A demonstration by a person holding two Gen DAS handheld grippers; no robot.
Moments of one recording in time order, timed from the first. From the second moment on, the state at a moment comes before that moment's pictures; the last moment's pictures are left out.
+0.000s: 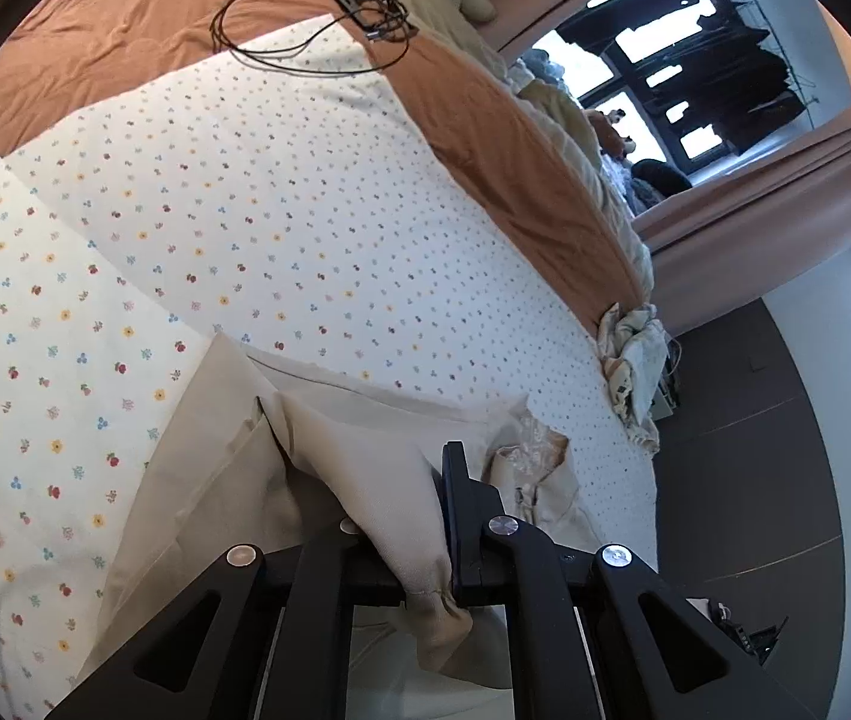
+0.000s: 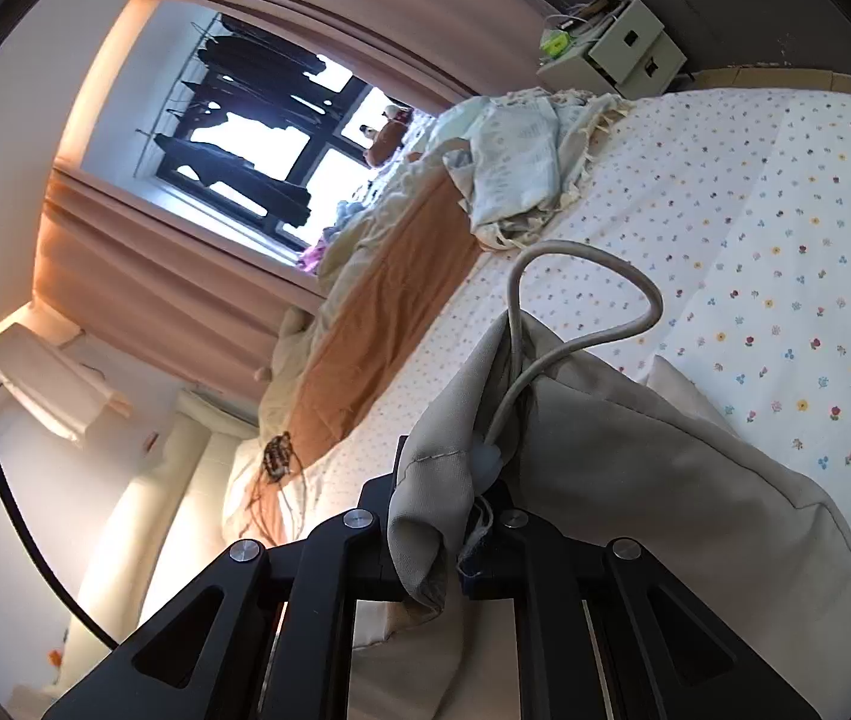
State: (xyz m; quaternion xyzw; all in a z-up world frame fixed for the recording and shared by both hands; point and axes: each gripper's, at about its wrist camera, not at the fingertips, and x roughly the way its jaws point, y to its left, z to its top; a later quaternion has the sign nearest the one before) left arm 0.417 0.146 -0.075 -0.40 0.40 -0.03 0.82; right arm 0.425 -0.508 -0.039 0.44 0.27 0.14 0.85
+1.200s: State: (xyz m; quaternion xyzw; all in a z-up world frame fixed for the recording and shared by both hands) left arm 0.260 0.211 -0.131 -0.44 0.40 0.10 0.80; right arm 0.451 -0.321 -0.046 0.18 0.43 0.15 0.87
